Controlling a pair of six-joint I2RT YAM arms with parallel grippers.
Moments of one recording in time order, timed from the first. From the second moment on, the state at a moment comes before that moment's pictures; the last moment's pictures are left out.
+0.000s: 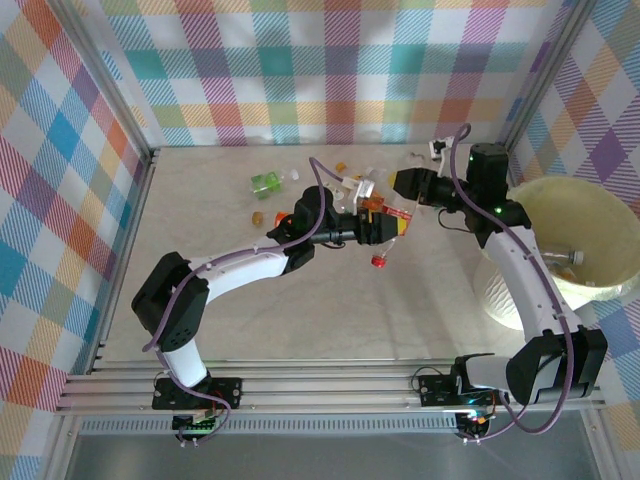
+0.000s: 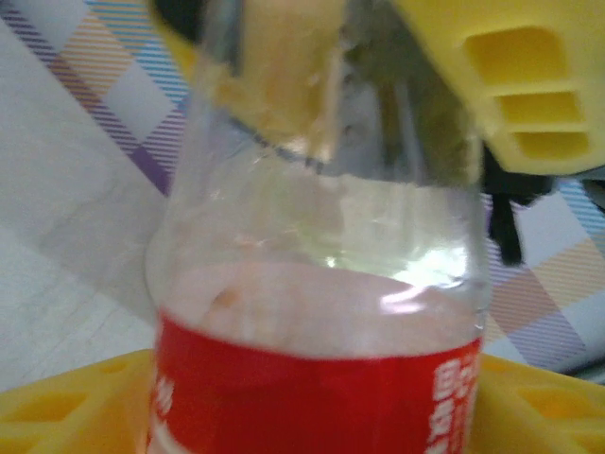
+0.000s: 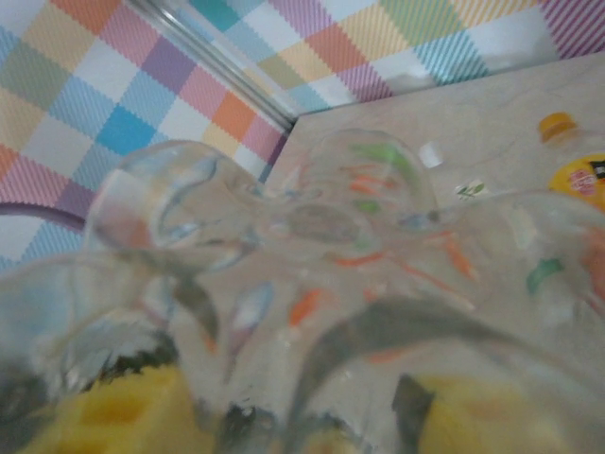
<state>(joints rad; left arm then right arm) -0.81 1.74 1.21 0.44 0.56 -0.77 0.13 1.28 1.22 -0.37 -0.76 0.45</state>
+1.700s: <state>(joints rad) -0.81 1.61 1.25 0.03 -0.05 -0.59 -0.35 1.00 1.36 -0.48 0.18 -0.09</state>
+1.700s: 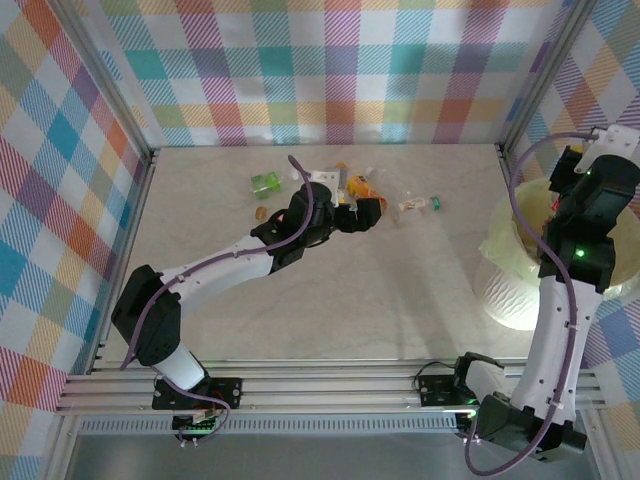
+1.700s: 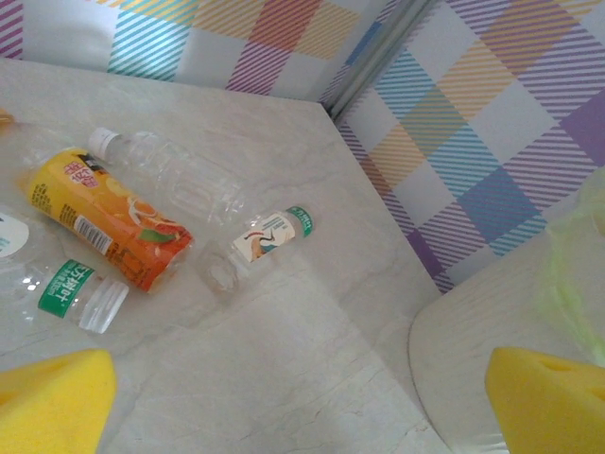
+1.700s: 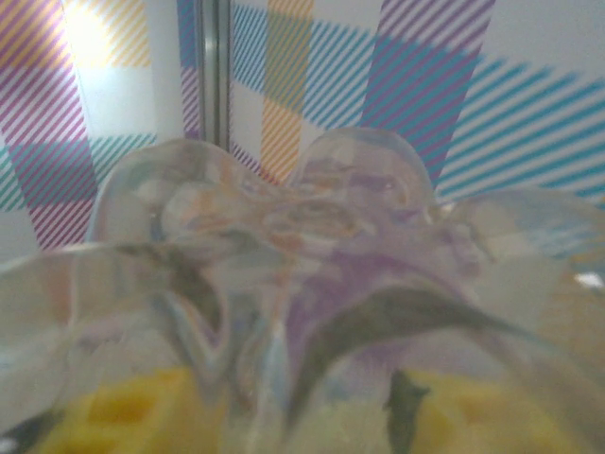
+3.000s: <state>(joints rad) -0.78 1.57 1.18 0.01 -0.16 -0.63 -0.35 0.98 1.19 -0.49 -0.11 0.14</state>
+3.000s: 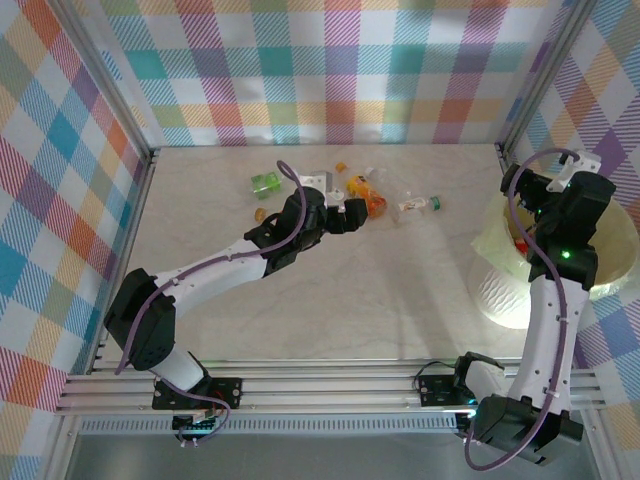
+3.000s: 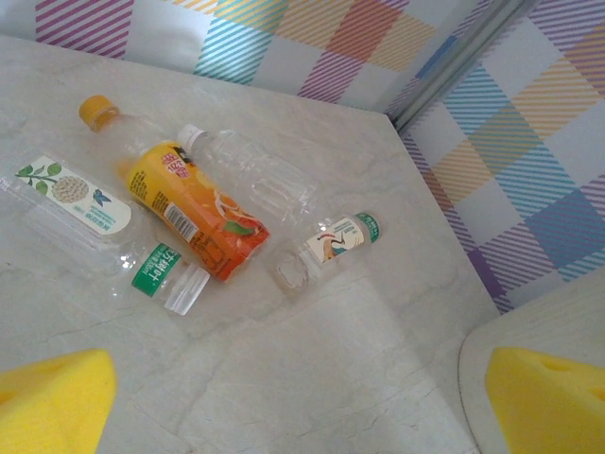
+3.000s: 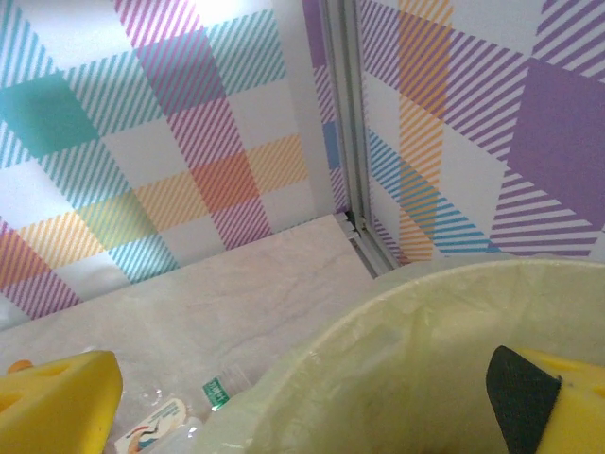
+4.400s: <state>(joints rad) -0.71 1.34 0.97 -0.25 -0.53 -0.92 0.28 1.61 1.38 -0.48 0.07 0.28</state>
